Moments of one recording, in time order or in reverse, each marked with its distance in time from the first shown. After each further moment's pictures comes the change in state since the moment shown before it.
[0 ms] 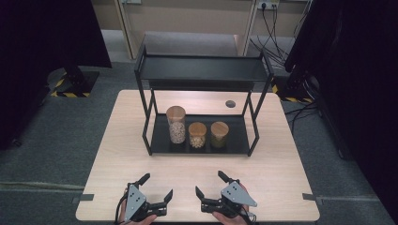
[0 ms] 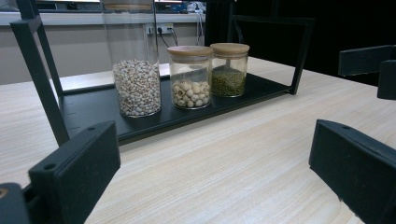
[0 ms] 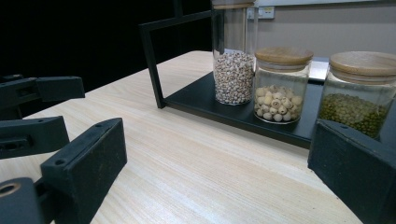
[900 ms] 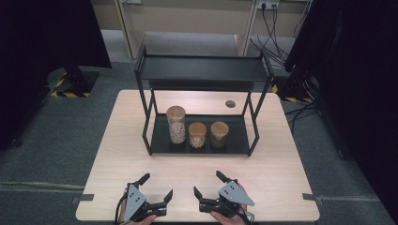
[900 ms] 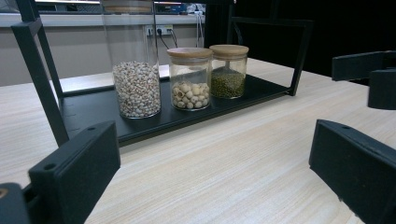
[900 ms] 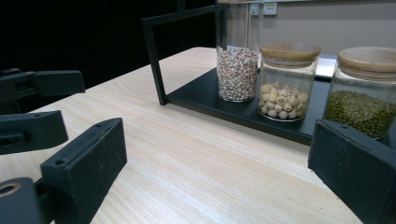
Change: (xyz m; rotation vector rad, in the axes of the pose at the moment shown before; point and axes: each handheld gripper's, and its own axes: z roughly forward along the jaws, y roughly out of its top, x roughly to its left) left arm 0.001 0.001 -0.001 -0.004 -0.002 0.001; right arm 0.002 0.000 0.004 0.012 0.007 -0.005
